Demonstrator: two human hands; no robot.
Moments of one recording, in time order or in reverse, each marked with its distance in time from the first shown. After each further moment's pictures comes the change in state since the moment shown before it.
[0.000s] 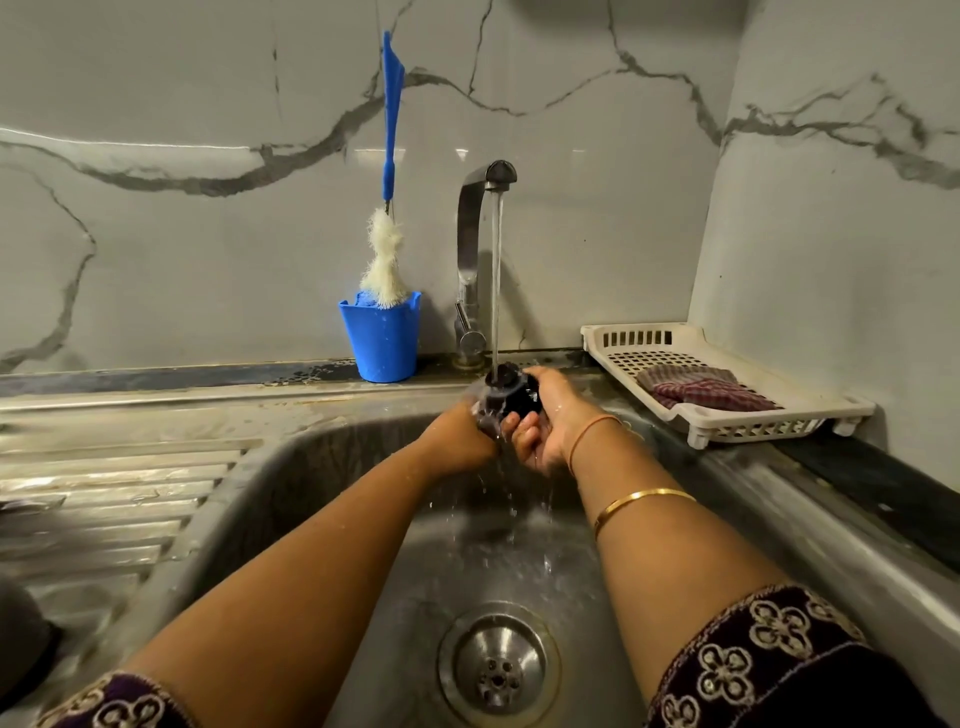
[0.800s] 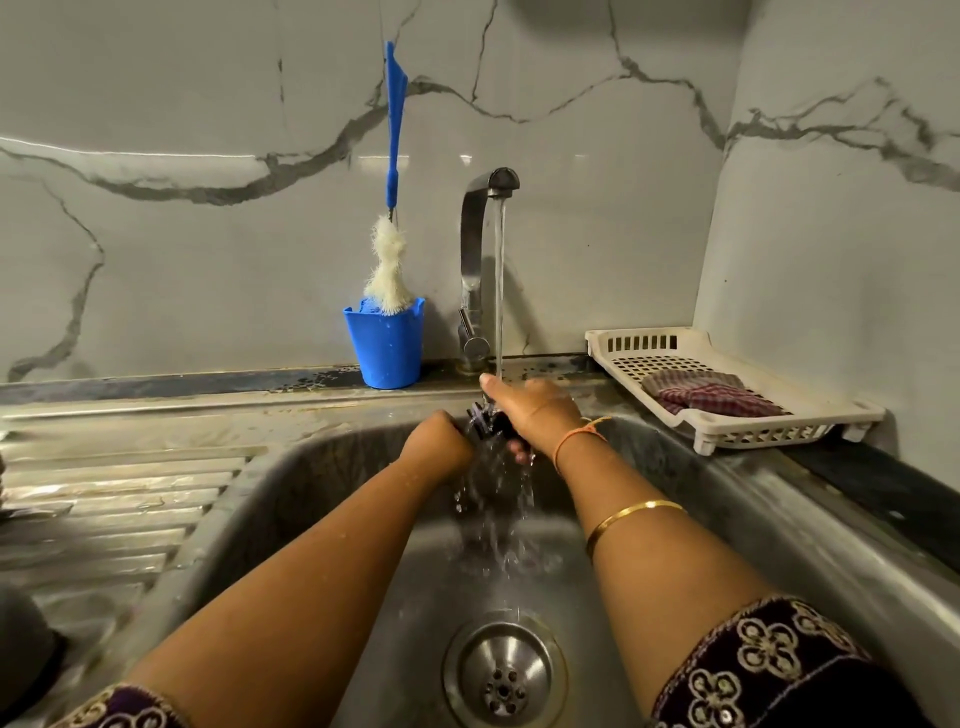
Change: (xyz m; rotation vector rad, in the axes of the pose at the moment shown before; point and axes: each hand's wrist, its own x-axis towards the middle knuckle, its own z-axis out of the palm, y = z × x) left_hand 0.011 -0.018 -0.001 0.081 0.174 -0.301; right_hand 0.017 0.008 0.013 -0.927 0.382 -0.587
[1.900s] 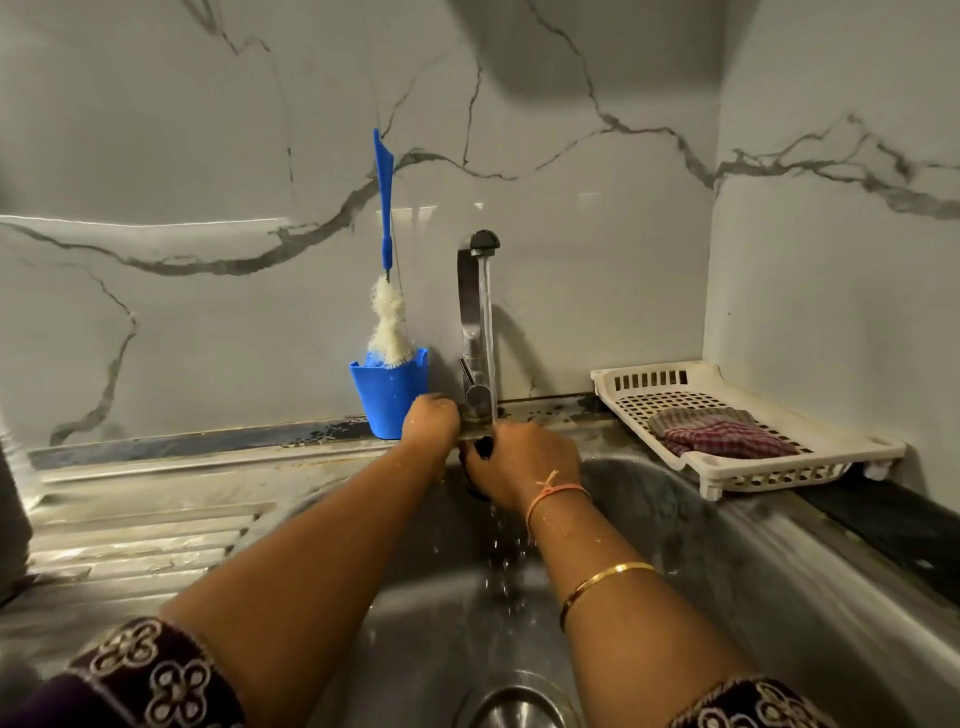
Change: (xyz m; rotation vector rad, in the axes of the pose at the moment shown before) left_hand 0.024 0.040 -0.035 -0.663 0.217 -0.074; right_hand -0.008 -0.007 0.007 -0.557 0.243 -0.422
